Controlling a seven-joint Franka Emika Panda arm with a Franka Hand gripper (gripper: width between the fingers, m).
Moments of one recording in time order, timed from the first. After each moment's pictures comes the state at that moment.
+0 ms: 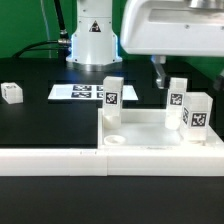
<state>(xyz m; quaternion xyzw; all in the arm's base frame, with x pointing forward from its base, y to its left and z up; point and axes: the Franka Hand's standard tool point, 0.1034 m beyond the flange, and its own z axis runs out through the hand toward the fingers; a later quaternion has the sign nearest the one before) 0.677 0.101 0.109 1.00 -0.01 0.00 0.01</state>
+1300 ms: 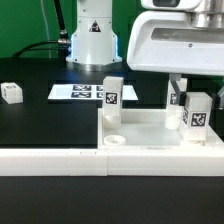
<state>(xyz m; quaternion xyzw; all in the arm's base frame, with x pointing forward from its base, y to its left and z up) 0.683 0.103 0.087 0.99 -0.15 0.03 0.01</state>
